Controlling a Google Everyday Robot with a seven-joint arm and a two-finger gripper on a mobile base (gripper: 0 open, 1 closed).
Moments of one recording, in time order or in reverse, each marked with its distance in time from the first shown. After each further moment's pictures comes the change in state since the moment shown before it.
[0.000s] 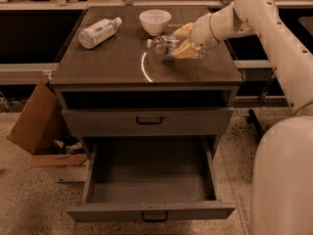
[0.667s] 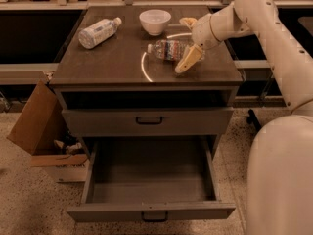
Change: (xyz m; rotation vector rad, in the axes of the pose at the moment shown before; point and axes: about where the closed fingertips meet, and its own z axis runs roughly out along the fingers) arm 0.005 -0.003 0.004 -0.011 0.002 0.023
